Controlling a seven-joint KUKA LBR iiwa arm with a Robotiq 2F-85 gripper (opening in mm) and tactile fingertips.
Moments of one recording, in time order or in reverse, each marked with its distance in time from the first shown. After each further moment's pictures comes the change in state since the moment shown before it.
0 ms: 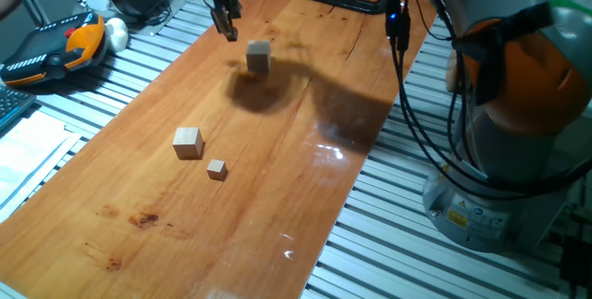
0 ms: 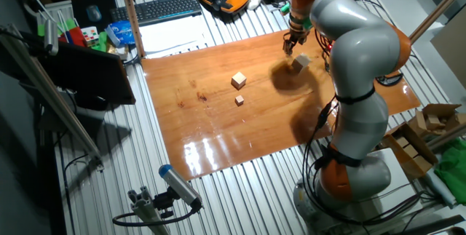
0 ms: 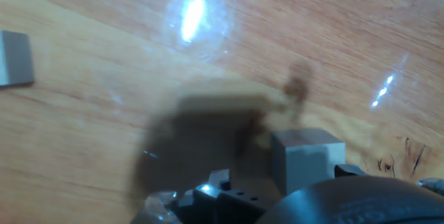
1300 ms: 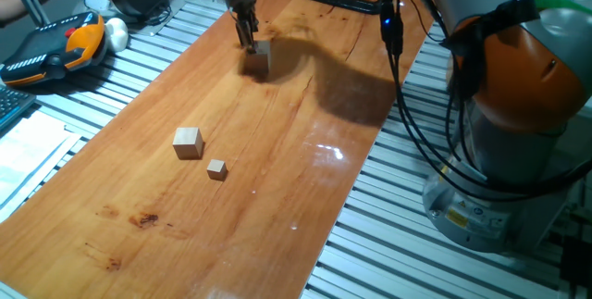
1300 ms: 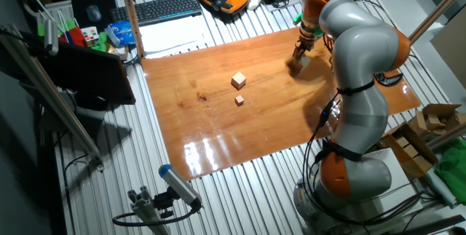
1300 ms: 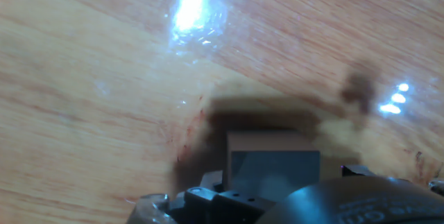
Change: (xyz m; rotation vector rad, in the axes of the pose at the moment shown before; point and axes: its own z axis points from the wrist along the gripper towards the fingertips) arm 0.014 -0.049 0.089 -0.054 -0.018 -0.061
